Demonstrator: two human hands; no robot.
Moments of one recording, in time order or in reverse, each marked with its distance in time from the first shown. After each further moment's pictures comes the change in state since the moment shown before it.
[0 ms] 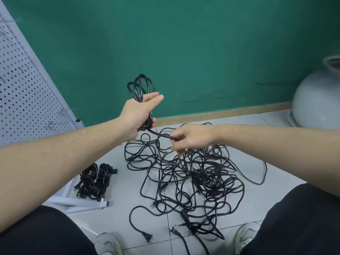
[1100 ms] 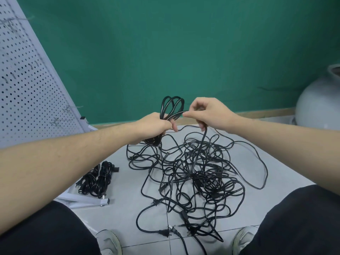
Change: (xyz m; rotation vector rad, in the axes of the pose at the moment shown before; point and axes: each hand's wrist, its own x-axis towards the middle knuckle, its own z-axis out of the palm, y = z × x) left_hand -0.012 -0.009 -0.002 0.573 -0.408 0.054; right_hand -0.012 0.007 -0.041 0.169 0.586 0.008
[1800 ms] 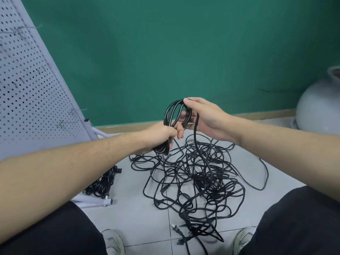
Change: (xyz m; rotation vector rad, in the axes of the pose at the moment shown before) left_hand -0.011 0.003 0.019 -0.355 -0.136 0.069; right_hand -0.007 -0.032 0.021 0.858 0.010 0.259
